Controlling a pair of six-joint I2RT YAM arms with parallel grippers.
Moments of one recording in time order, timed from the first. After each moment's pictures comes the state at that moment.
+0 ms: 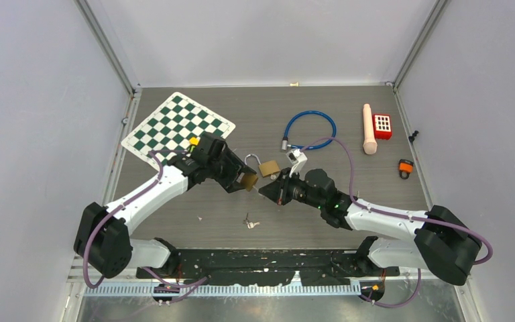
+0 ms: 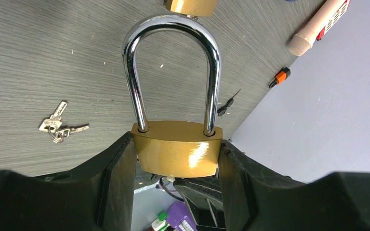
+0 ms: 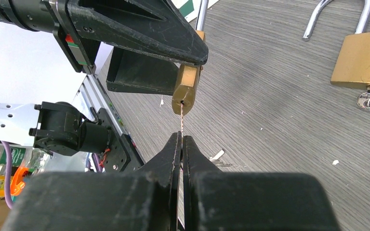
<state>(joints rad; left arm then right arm) -0.58 1.31 0.93 -0.50 0.24 -1.40 0.86 1.19 0.45 0.50 -0.17 0.68</state>
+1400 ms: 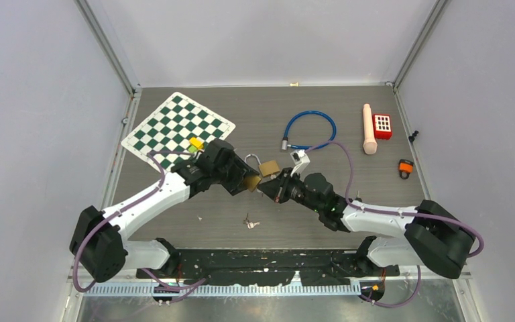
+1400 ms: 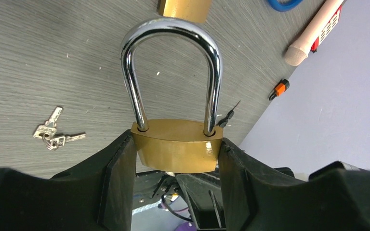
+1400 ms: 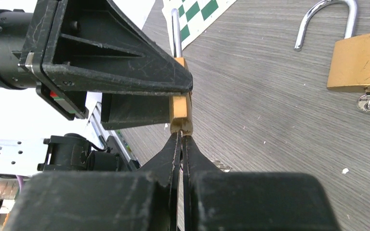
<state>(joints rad) -0.70 1.27 0.91 -0.48 0.06 -1.45 0.87 1.24 0.42 0.64 -0.06 0.79</state>
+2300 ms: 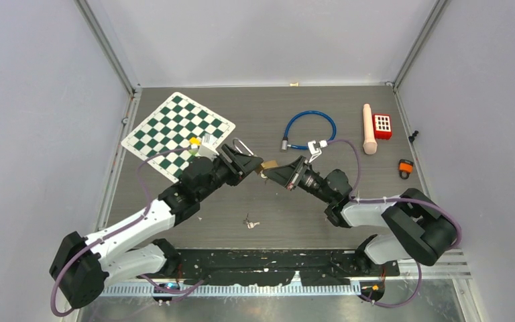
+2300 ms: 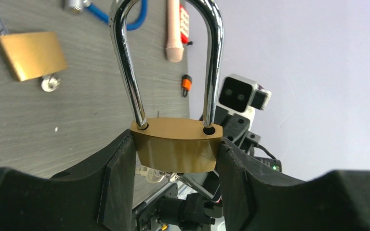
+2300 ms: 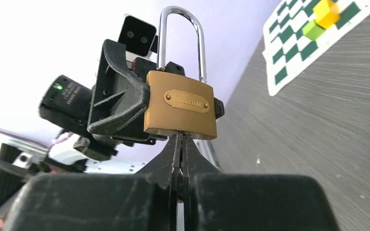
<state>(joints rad) -0.76 1.03 0.61 0.19 -0.02 -1.28 0.68 1.38 0.31 1.25 -0.33 1.17</state>
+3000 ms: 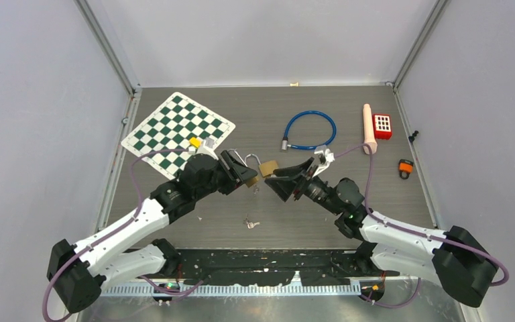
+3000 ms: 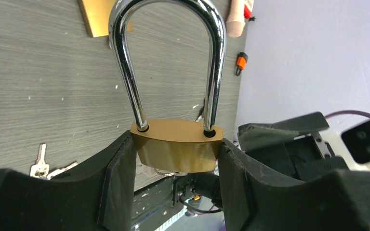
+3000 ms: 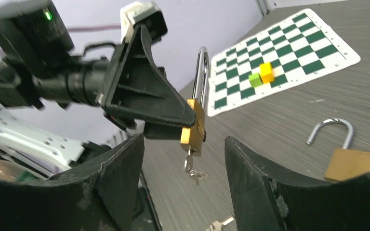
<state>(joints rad) -0.76 0.95 0.71 -0.20 -0.02 -1.20 0.78 0.99 0.29 0.93 -0.19 0.66</state>
